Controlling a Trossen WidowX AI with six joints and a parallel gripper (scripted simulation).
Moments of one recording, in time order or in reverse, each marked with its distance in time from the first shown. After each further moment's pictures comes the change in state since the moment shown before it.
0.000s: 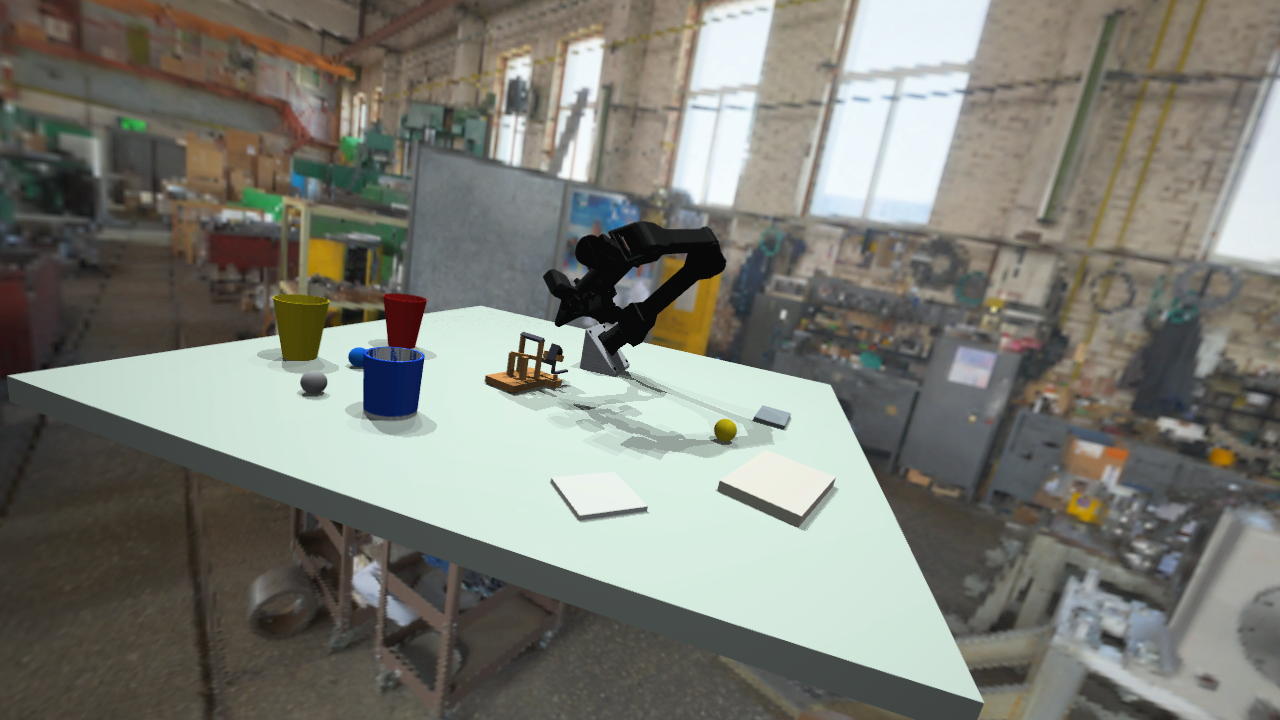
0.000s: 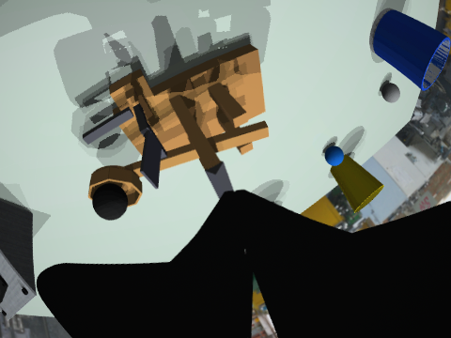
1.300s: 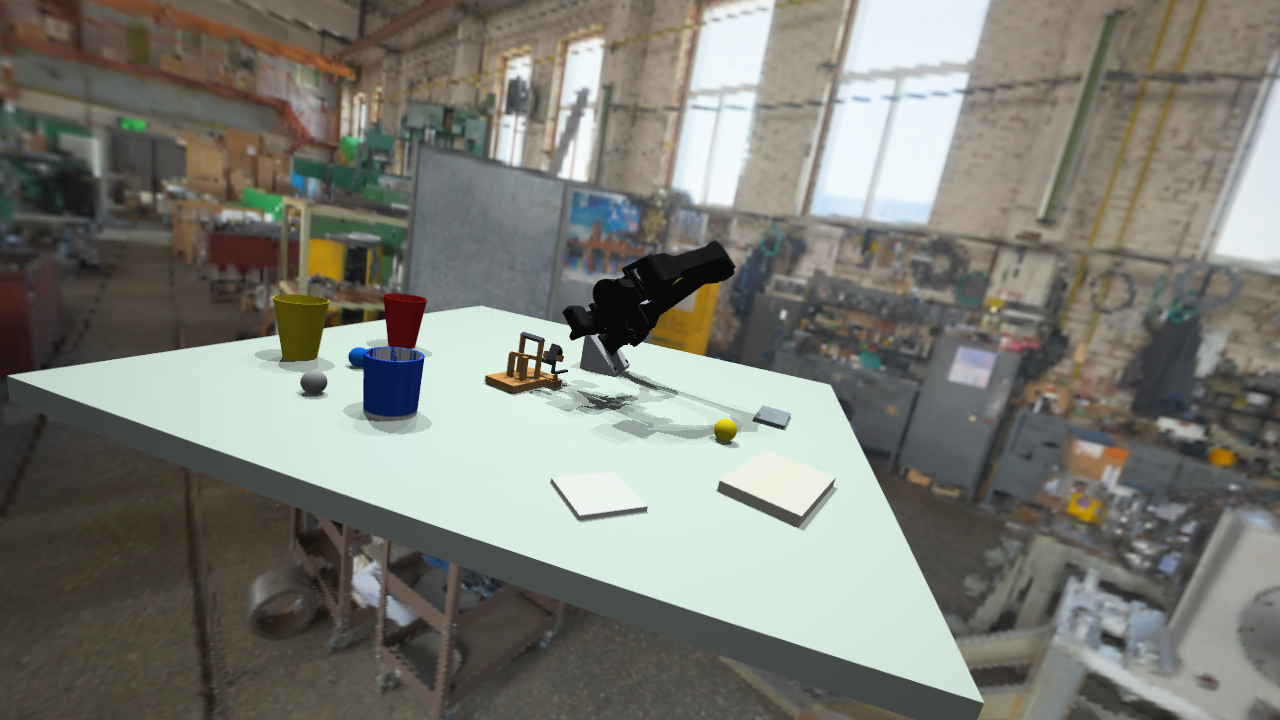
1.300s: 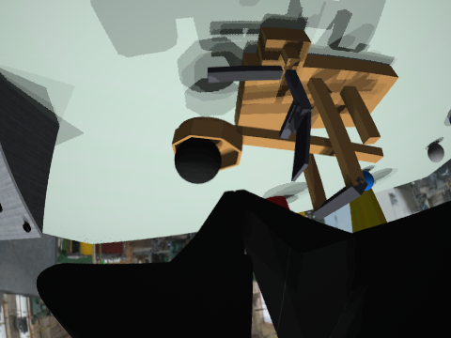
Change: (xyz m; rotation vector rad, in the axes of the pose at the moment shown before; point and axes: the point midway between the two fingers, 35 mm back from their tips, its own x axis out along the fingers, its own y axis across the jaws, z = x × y) arm 0.028 0.078 -0.009 -0.378 0.201 0.098
